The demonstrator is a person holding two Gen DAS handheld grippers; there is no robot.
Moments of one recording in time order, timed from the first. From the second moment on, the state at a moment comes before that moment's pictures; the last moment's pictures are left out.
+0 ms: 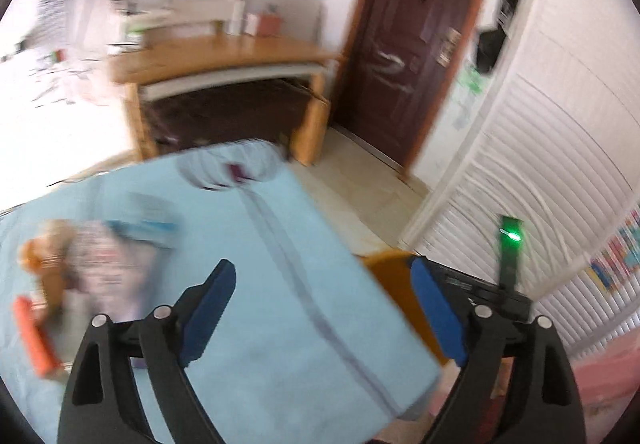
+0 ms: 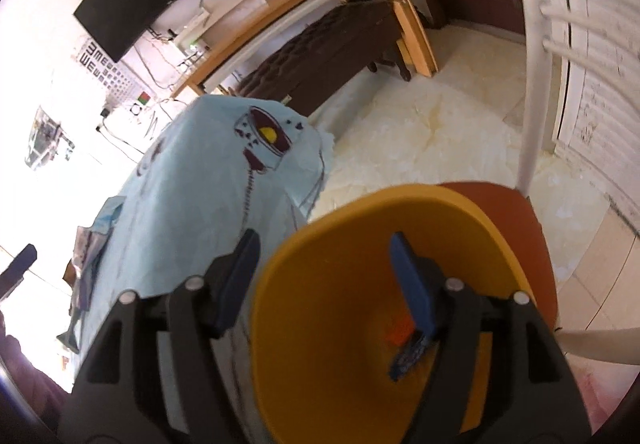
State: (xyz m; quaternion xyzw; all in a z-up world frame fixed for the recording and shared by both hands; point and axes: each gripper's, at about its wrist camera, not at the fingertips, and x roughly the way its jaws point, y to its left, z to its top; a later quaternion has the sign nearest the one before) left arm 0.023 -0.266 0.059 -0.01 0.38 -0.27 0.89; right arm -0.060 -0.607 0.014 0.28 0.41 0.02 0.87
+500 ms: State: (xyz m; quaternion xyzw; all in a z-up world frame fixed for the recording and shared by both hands) left arm 0.044 -0.075 0.065 -0.06 0.37 -0.09 0.92; right arm -0.026 -0.480 0.102 0.19 0.40 0.12 0.89
